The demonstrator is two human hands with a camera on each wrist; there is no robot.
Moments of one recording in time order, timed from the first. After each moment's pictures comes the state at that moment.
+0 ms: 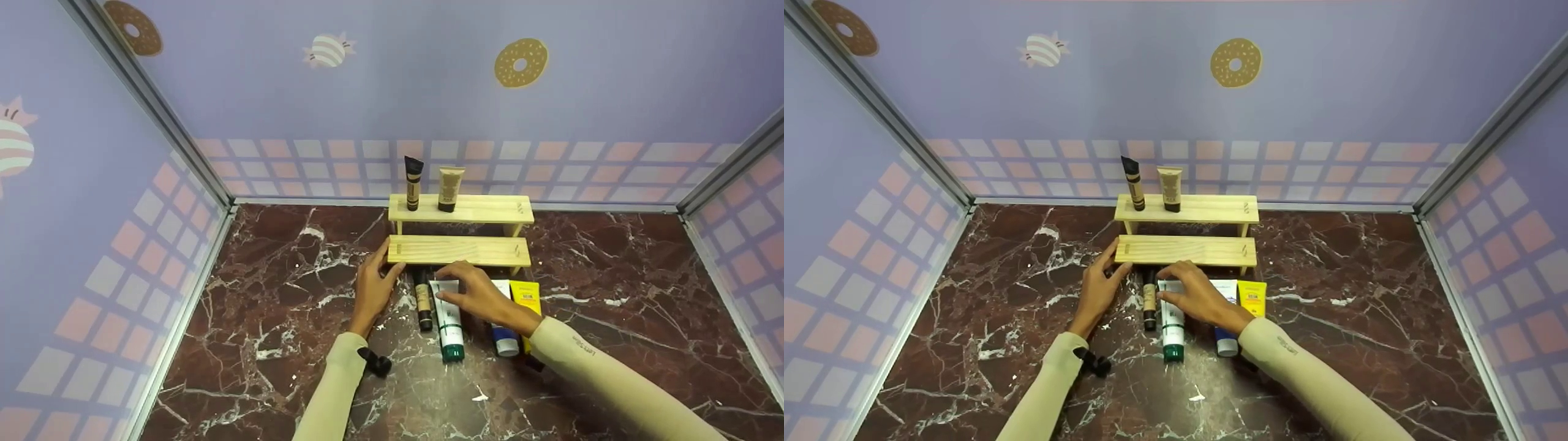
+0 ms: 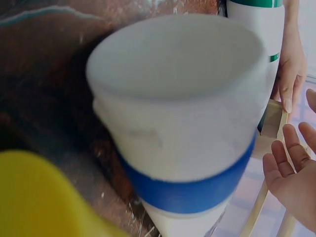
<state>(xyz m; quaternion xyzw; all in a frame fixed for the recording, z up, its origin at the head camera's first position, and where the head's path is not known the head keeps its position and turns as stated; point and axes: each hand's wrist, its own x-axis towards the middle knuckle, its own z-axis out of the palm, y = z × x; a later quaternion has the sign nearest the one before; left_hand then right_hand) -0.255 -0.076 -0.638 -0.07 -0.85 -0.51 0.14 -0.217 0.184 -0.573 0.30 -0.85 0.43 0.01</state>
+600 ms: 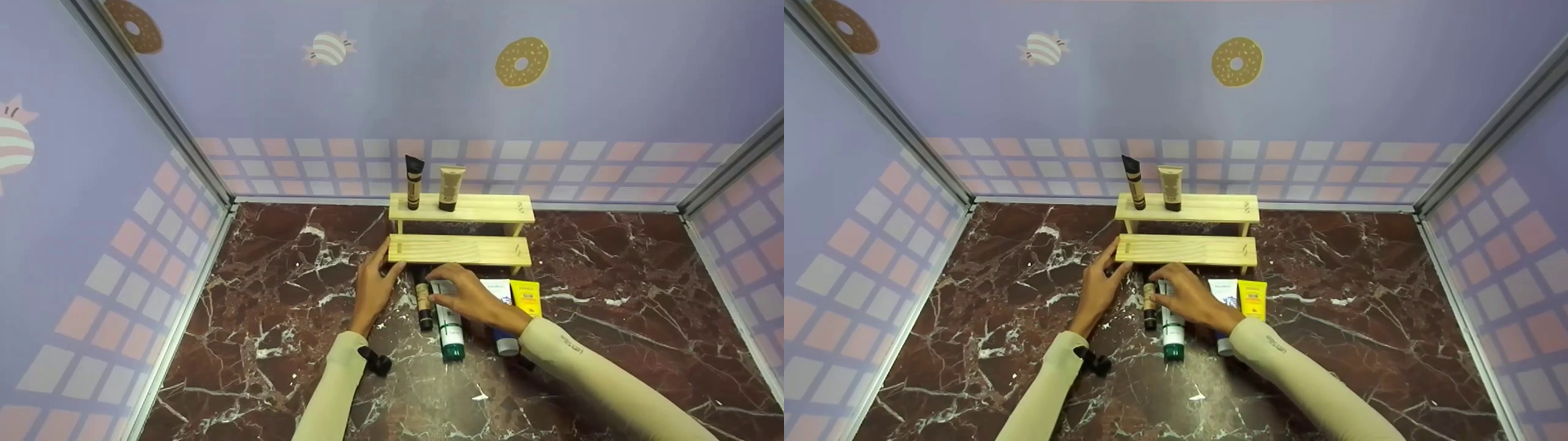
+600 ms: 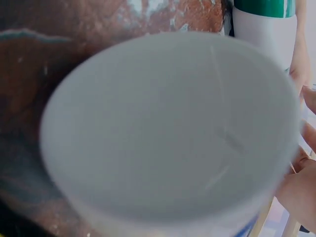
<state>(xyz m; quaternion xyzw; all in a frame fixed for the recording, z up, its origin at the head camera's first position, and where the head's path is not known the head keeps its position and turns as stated) -0.254 -0.077 -0.639 -0.08 -0.85 -0.51 0.14 -0.219 0.170 -0.582 0.33 -0.84 0.43 0.01</state>
